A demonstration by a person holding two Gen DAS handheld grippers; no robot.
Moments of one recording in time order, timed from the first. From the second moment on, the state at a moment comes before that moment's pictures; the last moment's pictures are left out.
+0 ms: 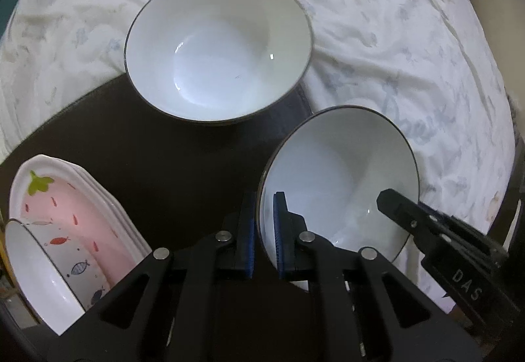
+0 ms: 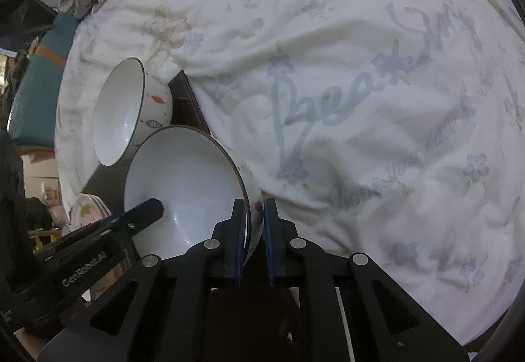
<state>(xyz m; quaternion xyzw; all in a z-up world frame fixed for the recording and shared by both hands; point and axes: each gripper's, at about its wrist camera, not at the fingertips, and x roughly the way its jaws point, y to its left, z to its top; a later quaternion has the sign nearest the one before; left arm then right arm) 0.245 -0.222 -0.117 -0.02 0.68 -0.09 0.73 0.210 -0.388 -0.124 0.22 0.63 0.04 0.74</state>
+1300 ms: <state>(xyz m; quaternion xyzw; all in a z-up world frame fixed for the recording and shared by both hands) 0.168 -0.018 -0.010 -0.06 0.63 -0.06 0.77 0.161 -0.198 -0.013 0.14 0.59 0.20 0.77</state>
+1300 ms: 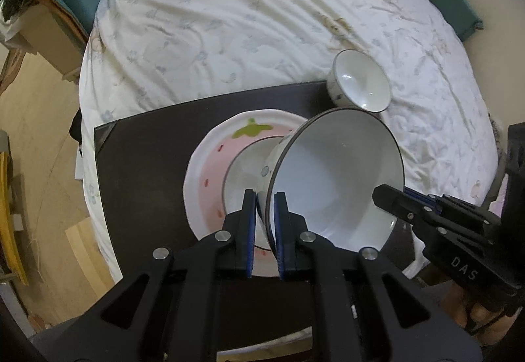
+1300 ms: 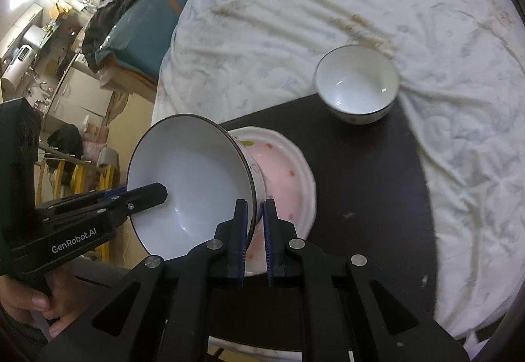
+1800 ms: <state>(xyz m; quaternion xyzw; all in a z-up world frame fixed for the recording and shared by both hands) 0.170 -0.007 -0.047 -0.06 0.65 -0.06 0.76 0.172 -0.166 -0.041 0.09 0.62 0.18 0.76</state>
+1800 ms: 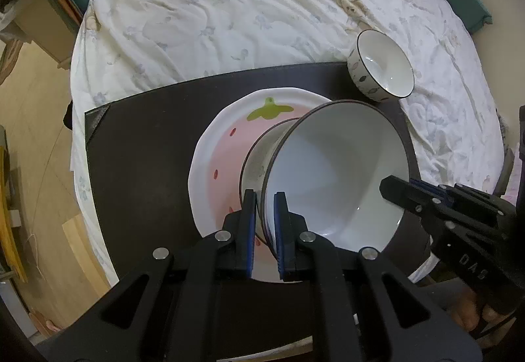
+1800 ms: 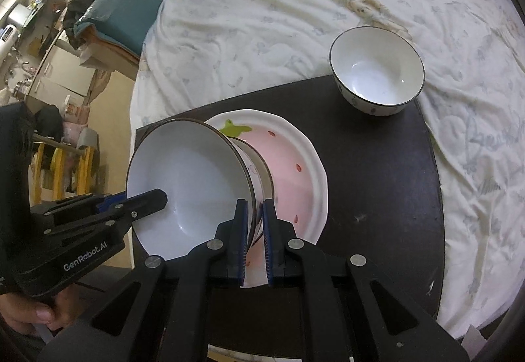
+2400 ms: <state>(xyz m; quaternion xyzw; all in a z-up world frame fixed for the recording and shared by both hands) 0.175 0.016 -0.039 -0.11 0.62 -0.06 0.78 0.177 -0.169 -0.051 0.11 0.63 0.18 0.75</state>
